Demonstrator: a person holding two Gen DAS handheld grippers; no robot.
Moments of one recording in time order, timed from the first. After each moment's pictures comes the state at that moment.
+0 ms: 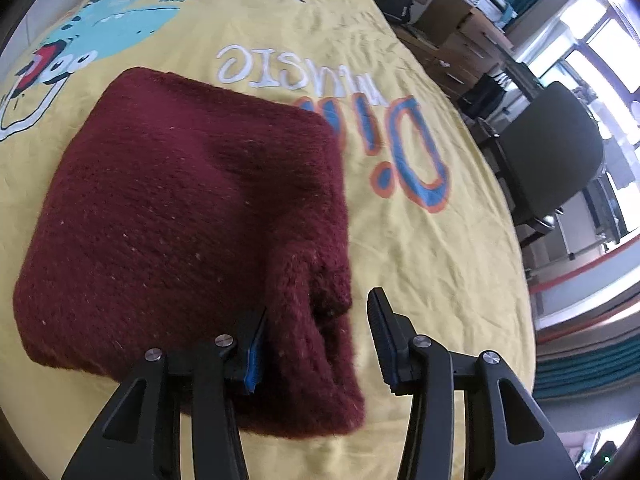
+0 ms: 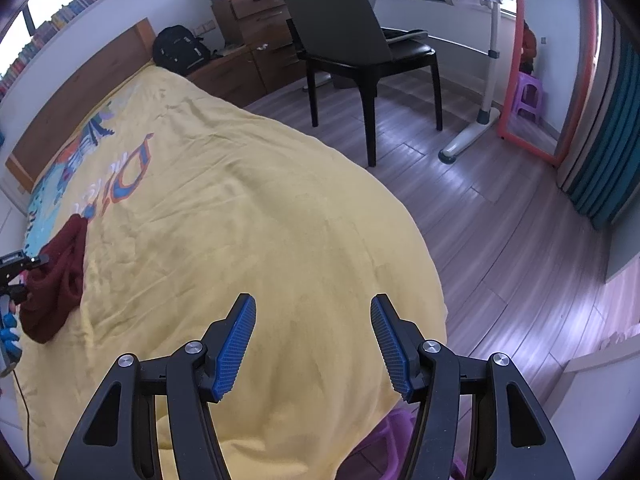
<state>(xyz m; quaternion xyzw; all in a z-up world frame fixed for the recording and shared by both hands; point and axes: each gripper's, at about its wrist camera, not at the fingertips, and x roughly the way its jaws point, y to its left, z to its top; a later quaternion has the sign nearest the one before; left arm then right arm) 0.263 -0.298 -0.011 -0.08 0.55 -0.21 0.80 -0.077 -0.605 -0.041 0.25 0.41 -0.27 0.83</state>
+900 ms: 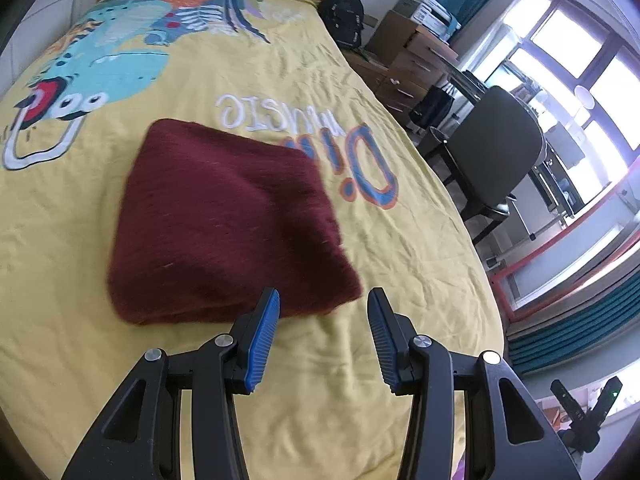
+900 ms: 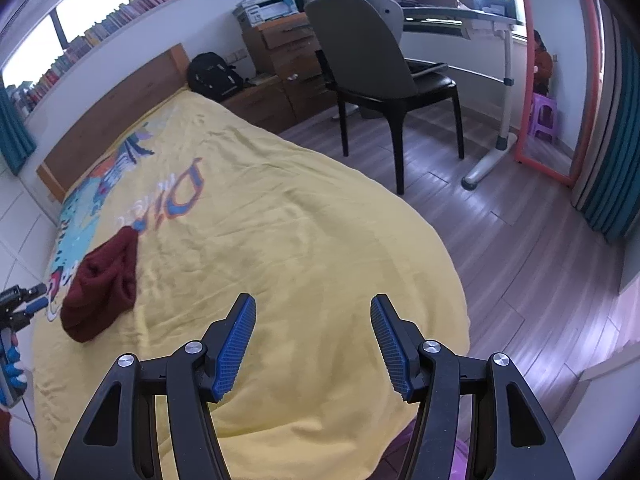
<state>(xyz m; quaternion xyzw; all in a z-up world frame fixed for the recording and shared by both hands) 0.199 -0.211 0.062 -0.07 0.50 -0.28 0.82 -0.098 -0.544 0.021 0.25 0.35 -0.23 0.87</state>
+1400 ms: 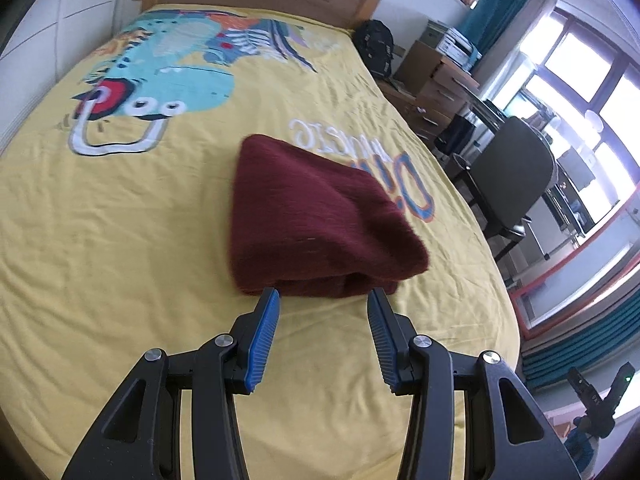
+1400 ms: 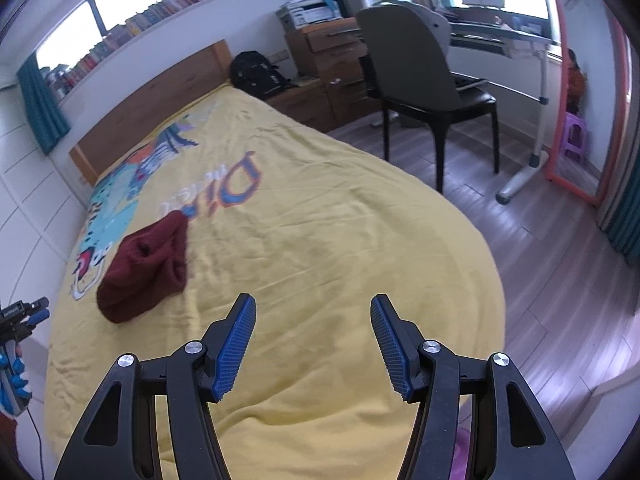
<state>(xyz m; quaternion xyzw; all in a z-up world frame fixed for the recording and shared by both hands) 0.160 -0.090 0.093 -0.08 0.47 -0.24 0.85 -0.079 -0.470 0.044 0.23 0.34 -0.18 0.89</state>
